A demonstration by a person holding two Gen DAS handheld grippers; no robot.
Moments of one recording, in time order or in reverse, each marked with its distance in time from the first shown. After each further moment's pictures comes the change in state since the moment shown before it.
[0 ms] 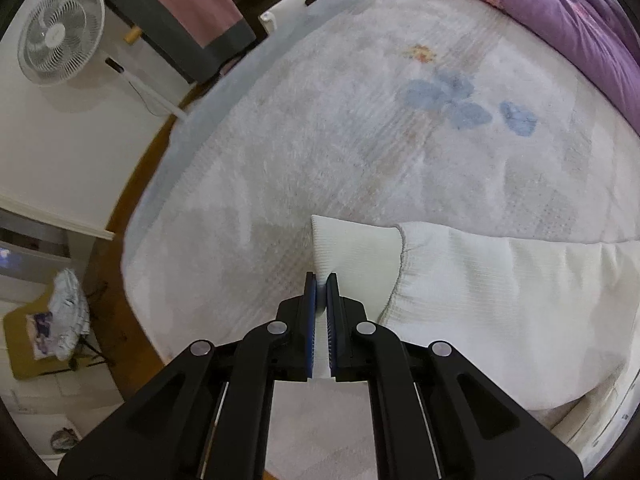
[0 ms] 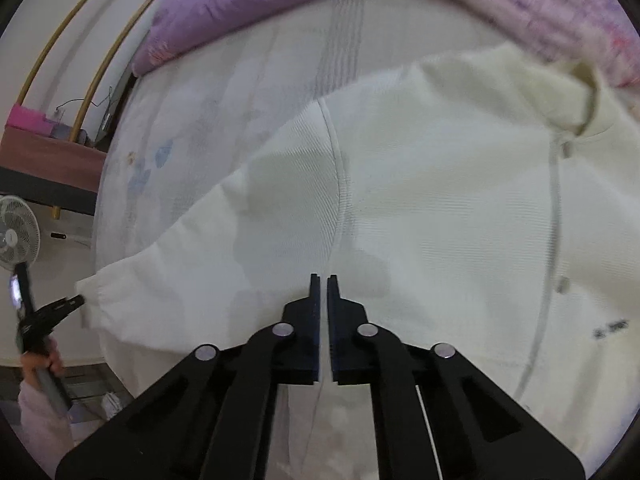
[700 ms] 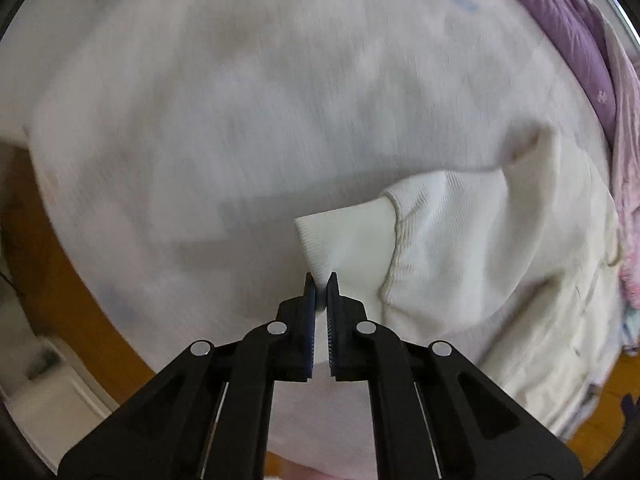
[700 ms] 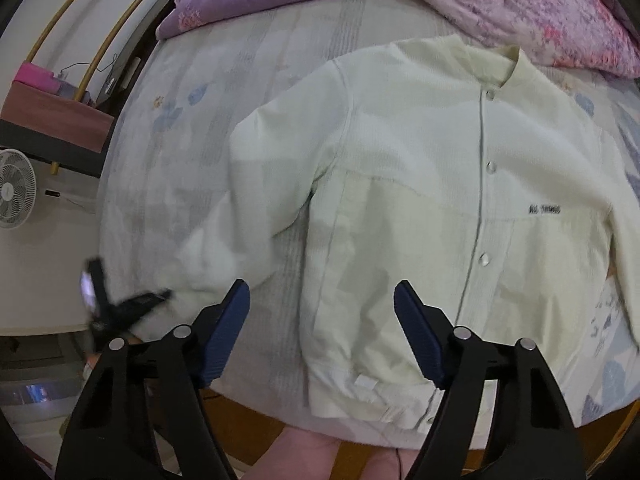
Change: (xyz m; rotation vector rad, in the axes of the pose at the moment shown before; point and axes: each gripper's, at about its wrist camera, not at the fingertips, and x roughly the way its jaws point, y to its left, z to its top) left arm 0.037 0.005 -0.129 -0.102 0.197 -0.344; right arm -0.144 0.056 -0.141 -0.066 -0.004 -0.113
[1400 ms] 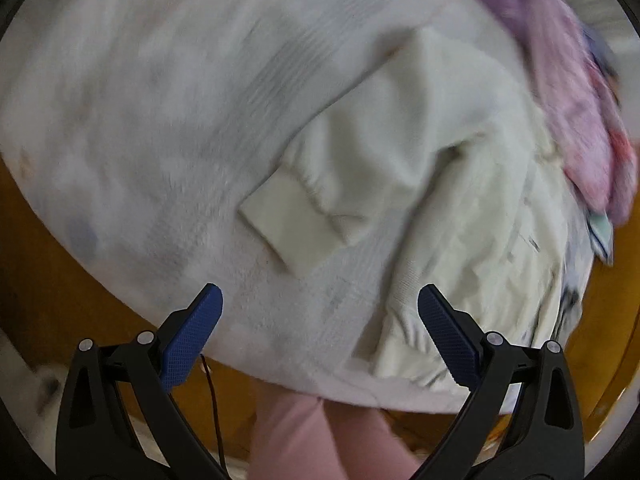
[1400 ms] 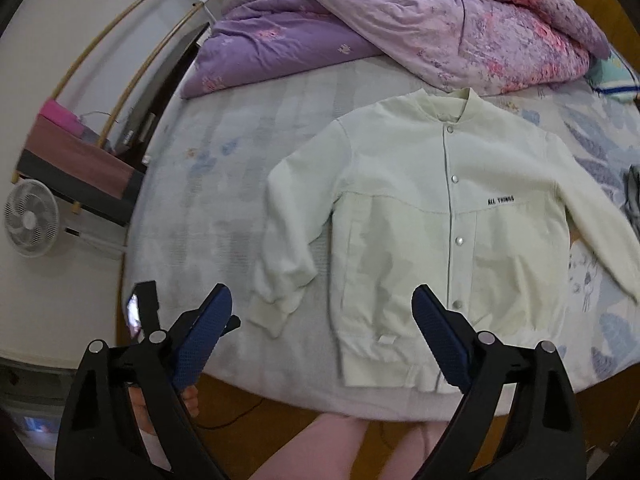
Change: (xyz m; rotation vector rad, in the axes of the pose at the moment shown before) left arm -0.015 -0.053 -0.110 0.136 0.182 -0.208; right arm -0.116 0.040 -0.076 0.068 -0.197 -0.001
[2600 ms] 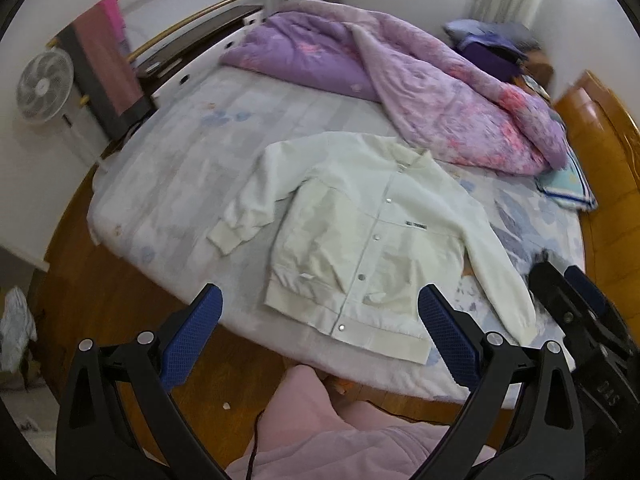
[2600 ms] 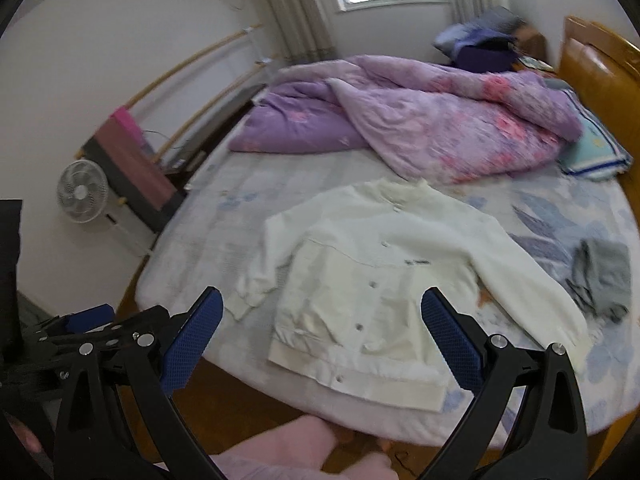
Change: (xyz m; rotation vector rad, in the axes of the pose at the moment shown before) left arm -0.250 -0.293 -0.340 0.275 -0.520 0.169; right arm -0.242 -0.160 -0.093 -0.215 -0.290 0.178
